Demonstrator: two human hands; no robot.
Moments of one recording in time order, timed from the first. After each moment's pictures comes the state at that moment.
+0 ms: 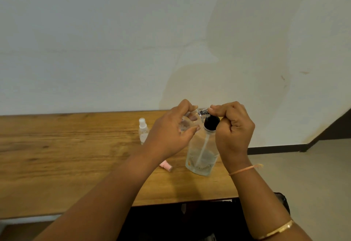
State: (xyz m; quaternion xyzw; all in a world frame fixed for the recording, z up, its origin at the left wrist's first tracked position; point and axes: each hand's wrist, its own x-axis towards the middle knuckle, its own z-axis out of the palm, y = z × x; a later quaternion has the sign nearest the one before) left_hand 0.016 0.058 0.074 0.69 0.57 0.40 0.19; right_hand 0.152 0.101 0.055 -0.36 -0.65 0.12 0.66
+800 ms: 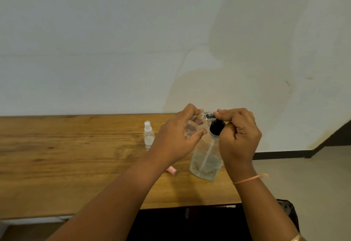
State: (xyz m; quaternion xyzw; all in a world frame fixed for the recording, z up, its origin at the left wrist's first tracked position) left_hand 0.016 0.055 0.075 0.68 0.56 0.42 0.20; right_hand 0.149 0.095 0.057 -0.36 -0.65 0.06 0.66
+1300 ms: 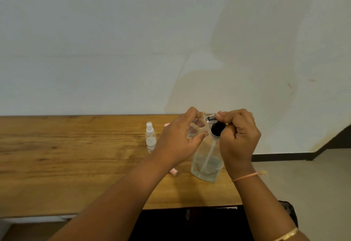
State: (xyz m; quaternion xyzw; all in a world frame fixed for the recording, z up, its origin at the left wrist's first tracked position) left_hand 0.018 0.054 0.069 0.68 0.57 0.42 0.20; right_hand 0.147 0.101 0.051 -0.37 -0.65 0.07 0.67
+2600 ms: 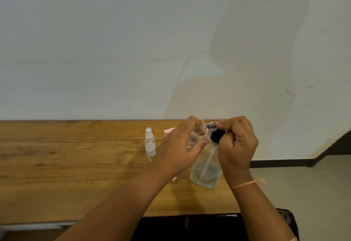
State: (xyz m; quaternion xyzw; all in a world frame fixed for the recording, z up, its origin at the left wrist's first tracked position) left_hand 0.020 0.054 0.062 0.67 0.56 0.44 0.21; right_hand 0.144 0.099 0.052 -0.36 -0.64 0.10 0.67
